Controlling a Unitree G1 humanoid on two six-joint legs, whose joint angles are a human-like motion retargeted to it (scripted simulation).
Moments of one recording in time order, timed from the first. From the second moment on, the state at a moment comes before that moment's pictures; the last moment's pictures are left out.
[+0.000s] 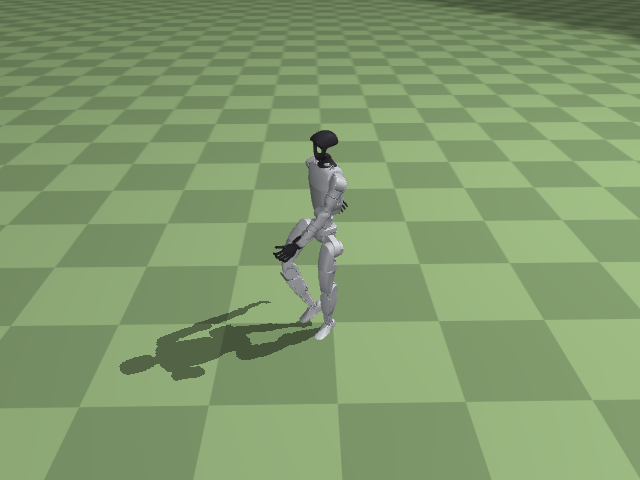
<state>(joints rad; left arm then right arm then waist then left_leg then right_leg) -0.51 -0.01 0.02 1.32 0.22 -0.21 -0.07 0.41 -0.28 -0.19 1.70 -0.14 0.07 -0.18 -0.09 0.11 0.09 0.05 0.12 0.40 0.08 -0.10 0.08 -0.38 -0.08 -0.51 0.93 0.14 -0.10</state>
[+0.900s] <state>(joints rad) -0.68 -0.01 0.14 1.38 0.07 -0.21 -0.14 0.20 -0.31 -0.09 1.70 -0.23 0.17 0.00 -0.19 0.13 0.22 -0.03 0.14 0.25 0.13 -0.06 0.08 -0.57 -0.26 -0.58 1.34 0.06 -0.21</state>
